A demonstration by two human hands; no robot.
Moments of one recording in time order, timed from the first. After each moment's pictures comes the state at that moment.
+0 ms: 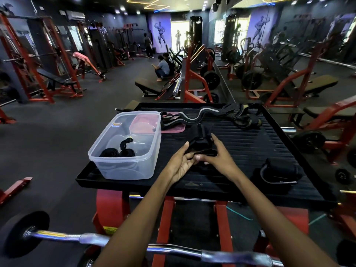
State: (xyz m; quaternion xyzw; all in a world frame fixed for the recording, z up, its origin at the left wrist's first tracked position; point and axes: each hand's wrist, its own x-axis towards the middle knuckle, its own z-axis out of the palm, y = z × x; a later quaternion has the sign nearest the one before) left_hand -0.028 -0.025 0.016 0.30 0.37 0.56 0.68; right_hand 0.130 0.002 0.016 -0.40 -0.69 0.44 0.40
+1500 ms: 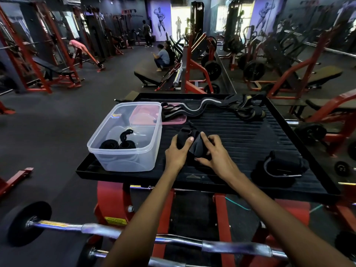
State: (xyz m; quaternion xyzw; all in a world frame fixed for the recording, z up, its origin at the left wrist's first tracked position) left_hand -0.034 -0.025 -0.002 0.43 0.69 0.47 0.33; right_hand 0.120 -0.017 0.006 -0.42 -0.82 0.18 0.34
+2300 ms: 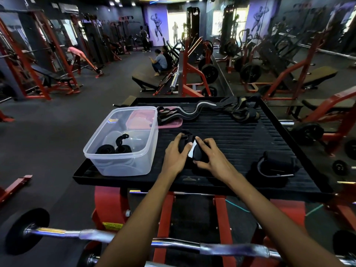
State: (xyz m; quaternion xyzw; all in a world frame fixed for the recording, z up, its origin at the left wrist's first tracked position) left_hand -0.029 -0.027 0.003 0.56 0.64 0.46 0.25; right_hand 0.132 -0.006 -0.005 -0.39 -0.85 0.14 0.31
